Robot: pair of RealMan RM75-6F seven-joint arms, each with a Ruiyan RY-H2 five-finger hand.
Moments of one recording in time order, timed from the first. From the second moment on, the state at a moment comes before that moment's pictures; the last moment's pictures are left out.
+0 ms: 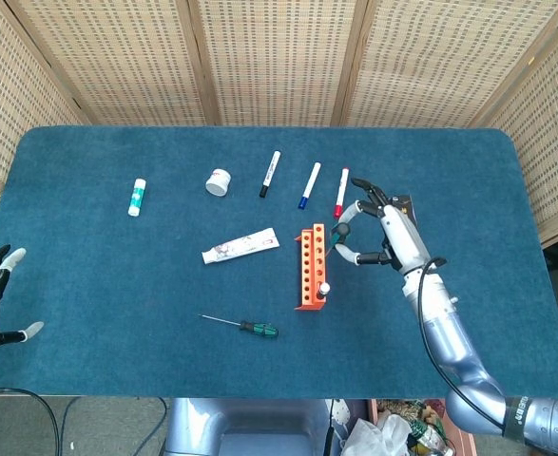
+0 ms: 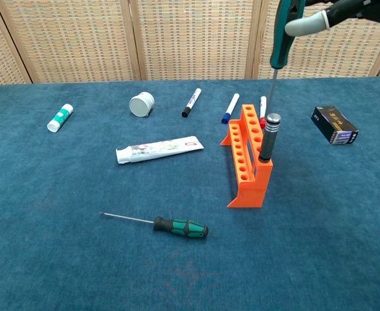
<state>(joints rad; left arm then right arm) -0.15 -0.94 -0.07 -1.90 1.31 1.37 0.11 0.66 -1.21 0.41 -1.93 -0.92 1.05 0.14</state>
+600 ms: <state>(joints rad) -0.15 -0.94 -0.07 -1.90 1.29 1.36 0.12 0.67 -1.23 0.41 -1.91 -0.92 1.05 0.14</state>
